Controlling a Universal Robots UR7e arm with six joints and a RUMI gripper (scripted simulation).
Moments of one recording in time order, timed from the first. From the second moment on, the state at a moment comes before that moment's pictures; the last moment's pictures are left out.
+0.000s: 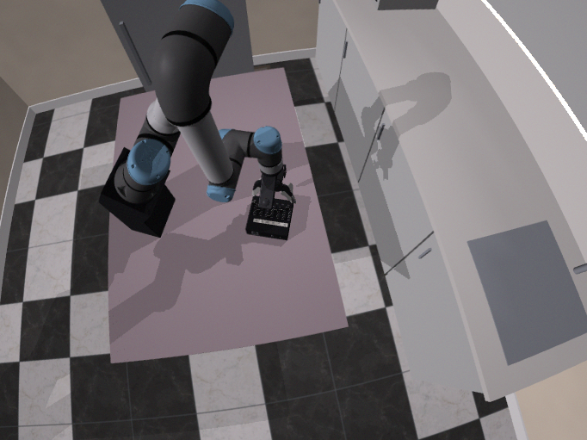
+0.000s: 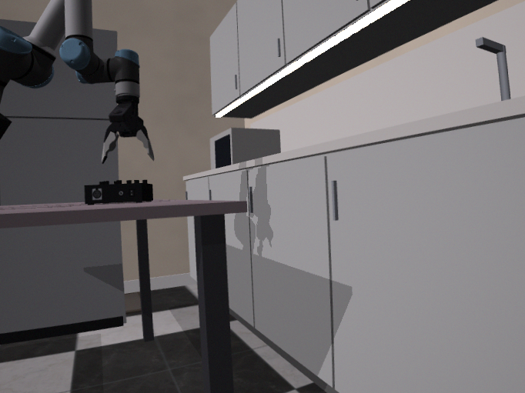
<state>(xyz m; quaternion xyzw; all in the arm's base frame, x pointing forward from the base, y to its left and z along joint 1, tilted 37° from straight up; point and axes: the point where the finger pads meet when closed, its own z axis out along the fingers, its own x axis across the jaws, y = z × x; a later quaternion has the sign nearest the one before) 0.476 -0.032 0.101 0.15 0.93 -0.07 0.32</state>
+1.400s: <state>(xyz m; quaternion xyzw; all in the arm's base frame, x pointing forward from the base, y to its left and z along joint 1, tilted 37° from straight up) 0.474 -0.032 0.101 0.20 0.92 -0.05 0.32</state>
